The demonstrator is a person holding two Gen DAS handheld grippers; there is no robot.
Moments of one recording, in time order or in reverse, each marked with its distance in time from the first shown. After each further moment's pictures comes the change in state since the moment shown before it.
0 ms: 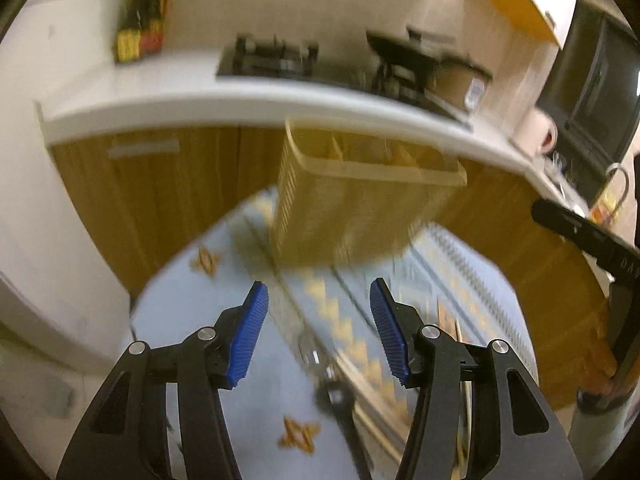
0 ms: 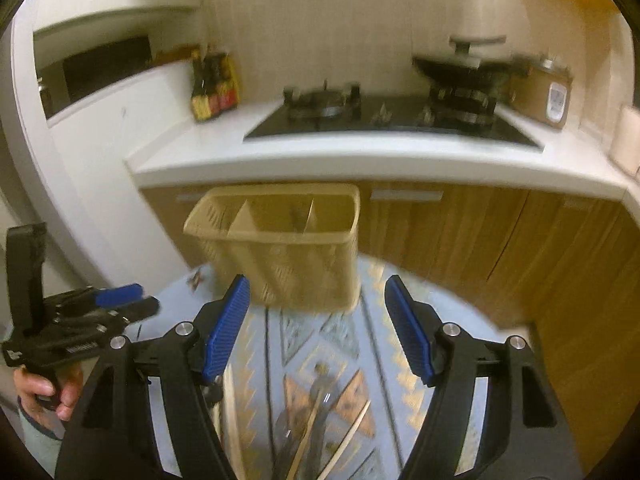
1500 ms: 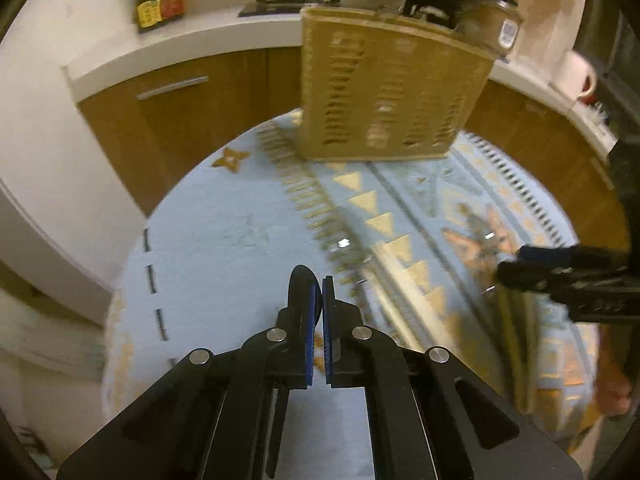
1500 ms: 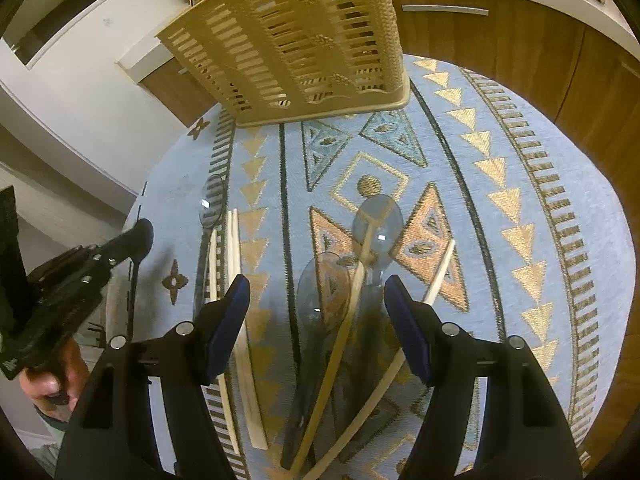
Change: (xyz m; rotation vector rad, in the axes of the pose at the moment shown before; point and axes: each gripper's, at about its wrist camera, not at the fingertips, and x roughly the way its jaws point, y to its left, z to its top) left arm 0.024 -0.010 -0.075 0.045 0.131 0.238; right arm 0.092 0.001 -0.111 0.115 0.417 0.156
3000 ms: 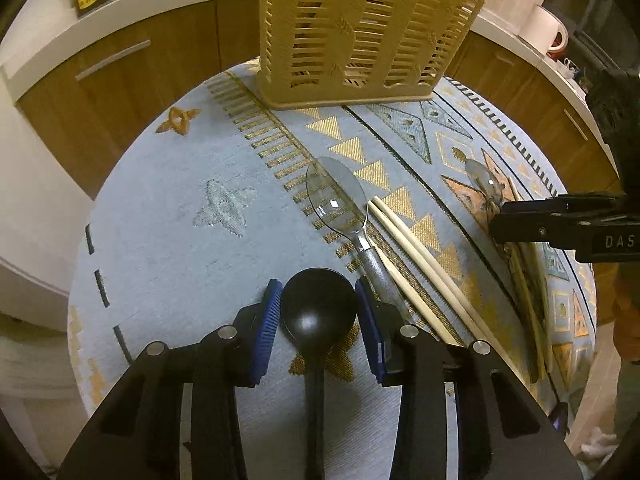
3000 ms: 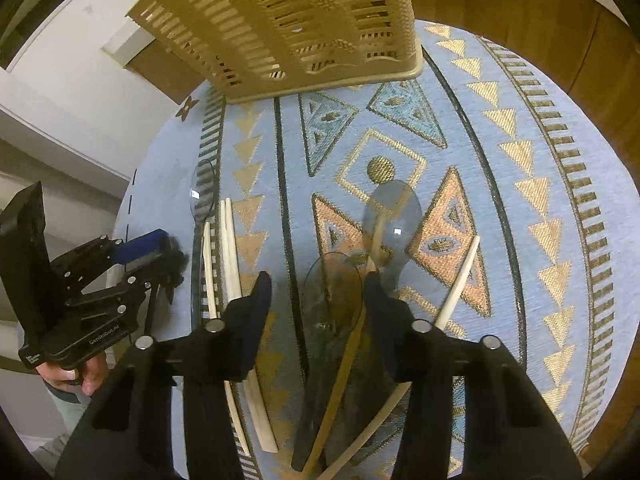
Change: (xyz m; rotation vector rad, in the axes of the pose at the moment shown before) left arm 0.046 0.010 0.006 0.111 0.137 -0.175; right arm 0.025 0.005 0.015 0.028 0.129 0.003
